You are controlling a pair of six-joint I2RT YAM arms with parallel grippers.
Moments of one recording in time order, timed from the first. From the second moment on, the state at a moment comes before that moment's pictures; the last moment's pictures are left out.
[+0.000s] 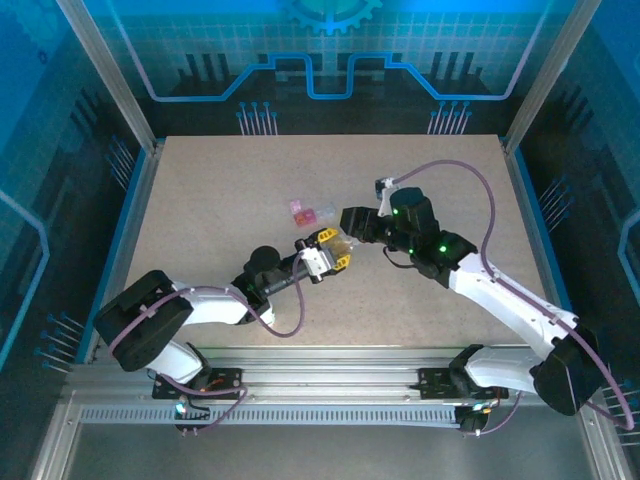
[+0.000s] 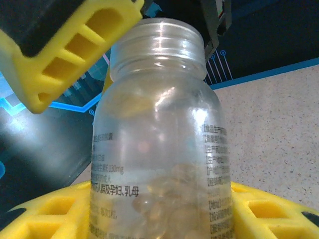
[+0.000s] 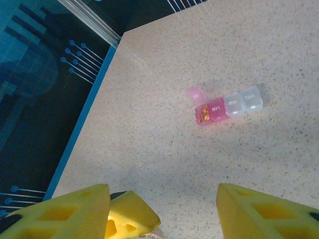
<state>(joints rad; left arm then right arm) -0.73 1.51 0.47 1.08 0.24 0.47 0.62 1.20 0.97 -0.23 -0.10 0.64</state>
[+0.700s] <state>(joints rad) -0.64 1.47 0.43 1.10 0.64 0.37 0.48 1.11 1.13 -0.71 -0.80 -0.97</state>
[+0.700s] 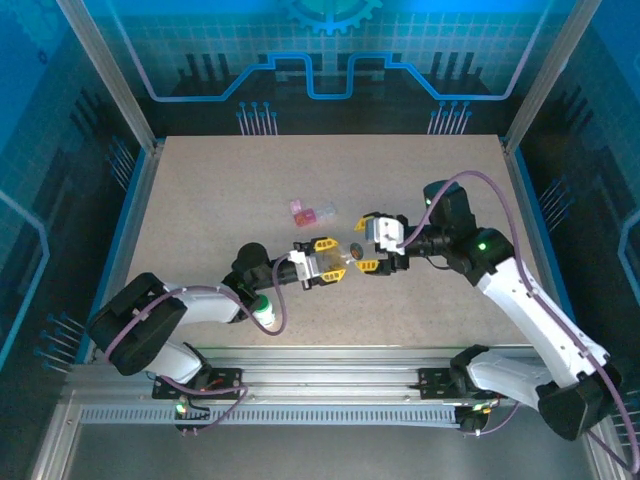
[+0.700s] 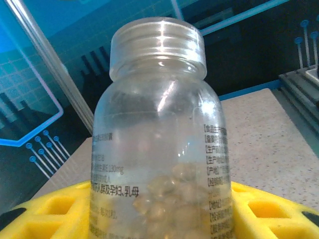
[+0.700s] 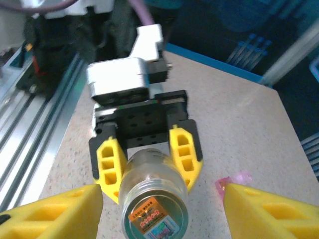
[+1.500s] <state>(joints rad) -0.63 1.45 0.43 1.06 0.72 0.36 0.54 1.24 1.24 -0.92 -0.70 -1.24</state>
